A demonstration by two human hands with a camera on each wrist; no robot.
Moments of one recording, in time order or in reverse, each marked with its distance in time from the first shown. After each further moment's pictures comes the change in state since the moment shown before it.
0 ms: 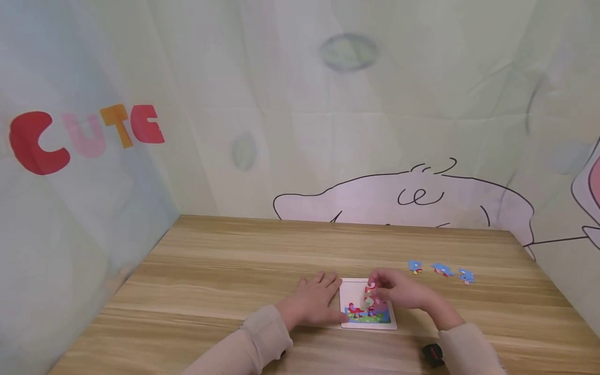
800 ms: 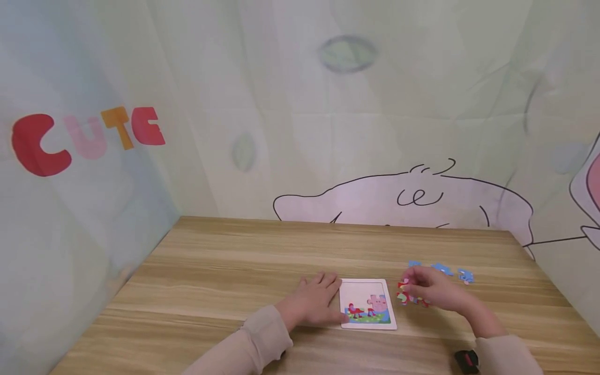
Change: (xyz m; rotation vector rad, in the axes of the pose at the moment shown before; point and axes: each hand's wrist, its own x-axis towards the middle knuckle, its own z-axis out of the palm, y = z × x) left_hand -0.004 0.003 -0.005 0.002 -0.002 -0.004; right_hand -0.048 0.023 -0.038 -0.013 0.088 -0.038
